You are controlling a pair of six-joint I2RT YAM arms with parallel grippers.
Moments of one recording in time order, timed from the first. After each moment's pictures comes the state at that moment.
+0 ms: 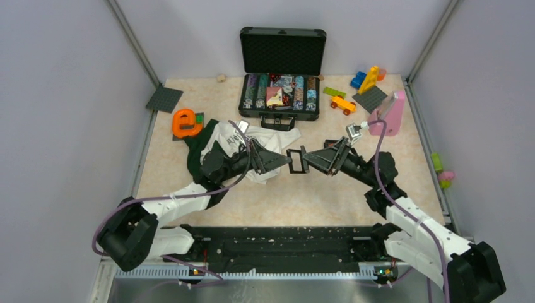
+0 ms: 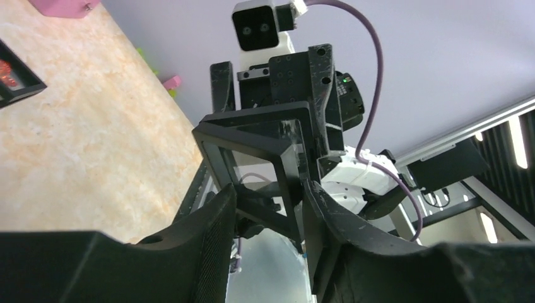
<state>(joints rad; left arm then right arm) -0.67 1.24 0.49 1.04 0.56 -1.23 0.47 0.85 0.39 0.61 -0.56 1.27</state>
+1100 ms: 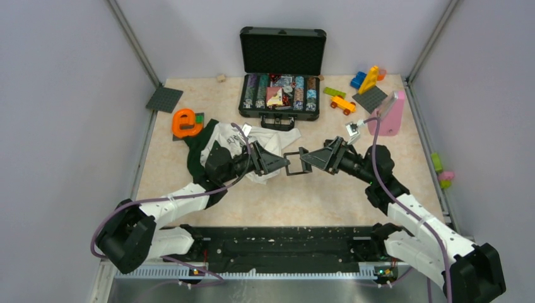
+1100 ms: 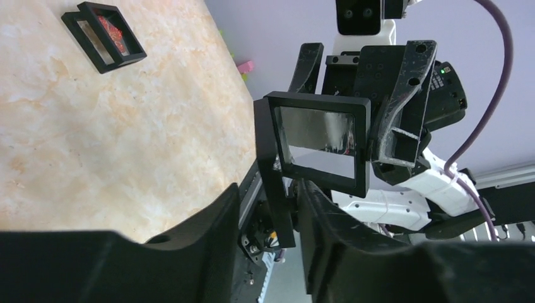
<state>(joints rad) -0.65 1.20 0.49 0.73 0.48 -1.08 0.48 0.85 0.47 0.32 -0.52 1.04</state>
